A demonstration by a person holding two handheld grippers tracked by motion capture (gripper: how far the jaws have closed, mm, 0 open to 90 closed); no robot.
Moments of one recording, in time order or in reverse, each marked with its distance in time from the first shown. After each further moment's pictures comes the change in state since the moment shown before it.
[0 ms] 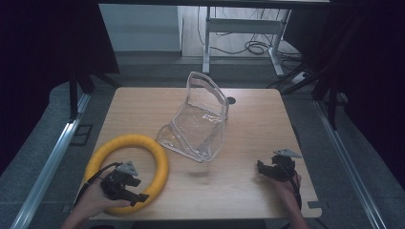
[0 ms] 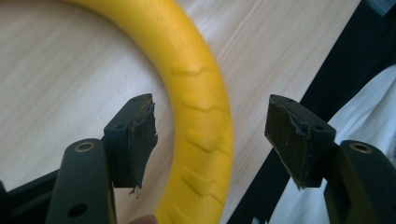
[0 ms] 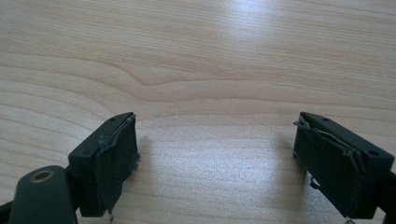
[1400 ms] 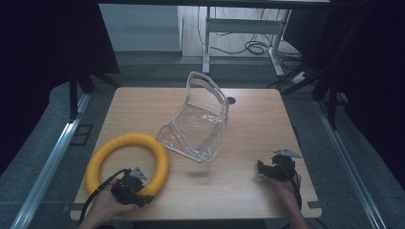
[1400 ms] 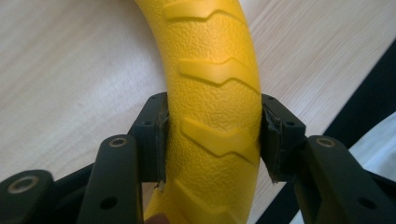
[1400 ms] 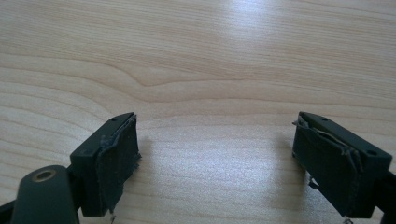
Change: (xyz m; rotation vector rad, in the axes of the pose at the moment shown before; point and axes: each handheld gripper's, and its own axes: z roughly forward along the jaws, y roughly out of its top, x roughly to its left) left arm -0.003 -0.001 0.027 -0.018 0.043 -0.088; right arm -0.001 0.000 0.000 -0.004 0.000 0.002
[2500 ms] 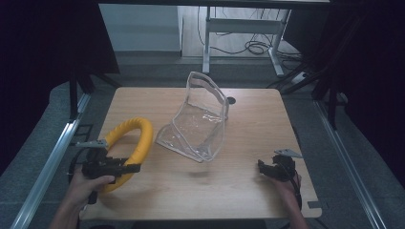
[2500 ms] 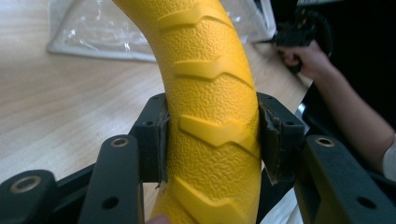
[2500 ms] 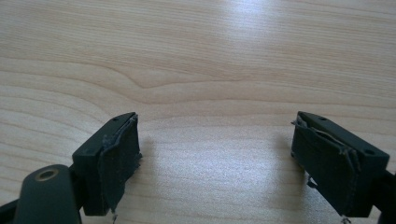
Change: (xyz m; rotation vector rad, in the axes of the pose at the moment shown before) left arm 0.057 0.004 -0.081 -0.452 -0.272 -0.224; right arm -0.001 0.000 0.000 -0.002 0.000 0.014
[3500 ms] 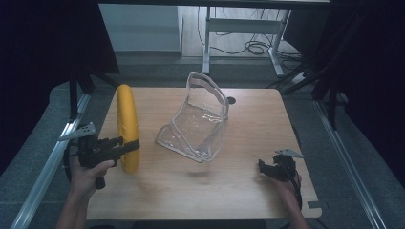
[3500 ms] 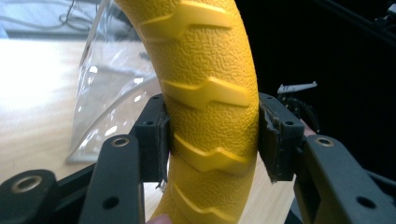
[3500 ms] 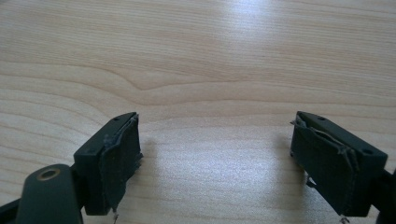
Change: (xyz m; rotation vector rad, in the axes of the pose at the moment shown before) left arm -0.030 0.034 -0.012 -0.327 0.034 0.115; right arm -0.002 0.000 0.000 -0.006 0.002 0.014
